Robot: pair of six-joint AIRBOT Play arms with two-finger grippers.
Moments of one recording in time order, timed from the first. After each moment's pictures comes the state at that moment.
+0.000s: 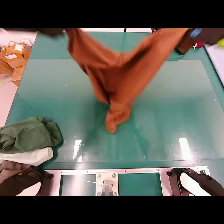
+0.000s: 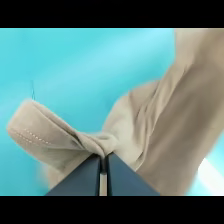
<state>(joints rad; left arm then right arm) -0.29 -1.15 1.92 1.14 -1.20 -1.38 -0.18 -0.98 1.54 -0.75 1.08 1.24</state>
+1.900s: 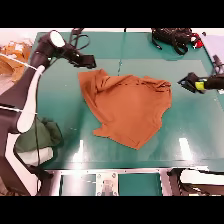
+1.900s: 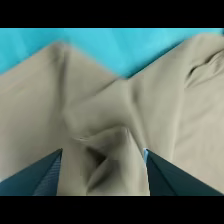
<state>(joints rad) -0.20 -1.92 2.06 1.13 -1.20 -1.38 -0.47 -1.43 1.21 -0.89 1.05 1.29</state>
